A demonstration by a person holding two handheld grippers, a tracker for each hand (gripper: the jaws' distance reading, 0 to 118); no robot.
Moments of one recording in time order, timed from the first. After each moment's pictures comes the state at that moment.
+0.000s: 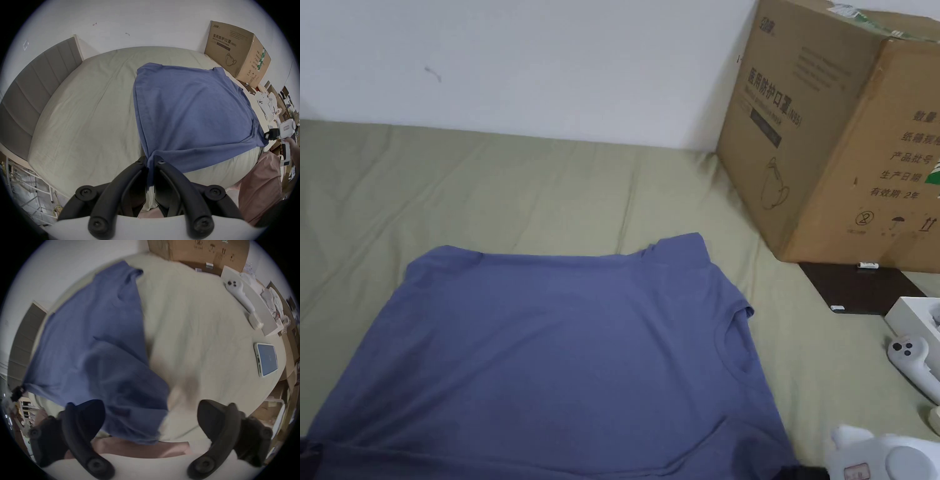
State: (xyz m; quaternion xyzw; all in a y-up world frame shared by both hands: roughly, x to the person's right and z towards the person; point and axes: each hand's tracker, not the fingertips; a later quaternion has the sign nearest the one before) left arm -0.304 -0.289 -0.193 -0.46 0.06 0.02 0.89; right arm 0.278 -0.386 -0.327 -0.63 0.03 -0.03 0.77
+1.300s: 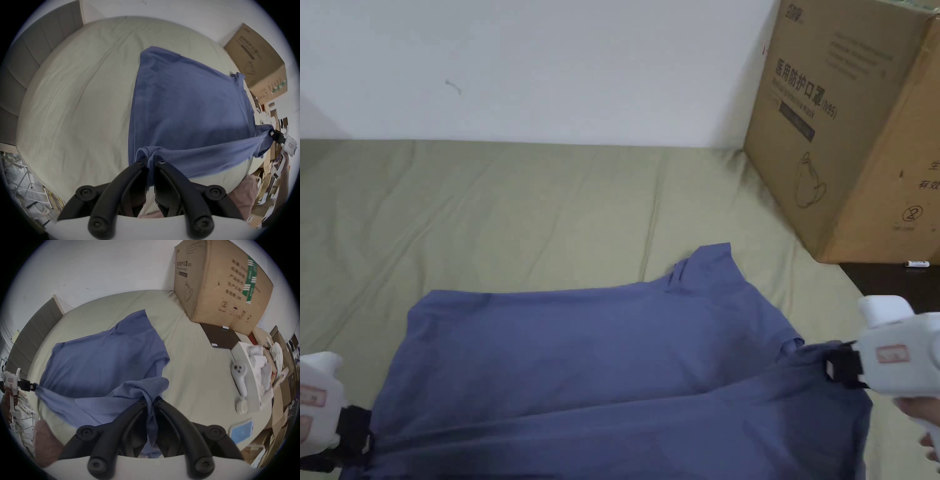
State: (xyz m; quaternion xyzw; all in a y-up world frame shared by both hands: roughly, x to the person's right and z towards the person) left arm -0.360 -0.315 -0.322 -0.59 0.07 0.16 0.79; right arm 0.226 -0.288 -0.443 -0.48 0.10 0.03 0.87
